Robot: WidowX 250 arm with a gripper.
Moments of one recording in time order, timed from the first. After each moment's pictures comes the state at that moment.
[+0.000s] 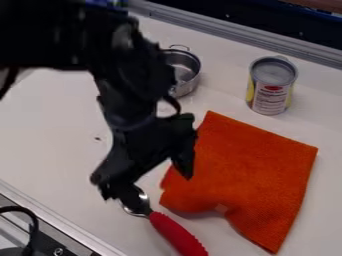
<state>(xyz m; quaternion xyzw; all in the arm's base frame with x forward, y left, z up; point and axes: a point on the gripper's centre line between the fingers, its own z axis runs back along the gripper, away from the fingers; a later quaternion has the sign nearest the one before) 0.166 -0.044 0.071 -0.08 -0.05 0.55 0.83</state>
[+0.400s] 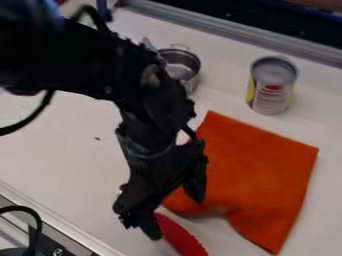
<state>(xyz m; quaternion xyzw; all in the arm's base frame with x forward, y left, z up) 0.165 -0.056 0.035 -0.06 0.00 0.58 0.81</state>
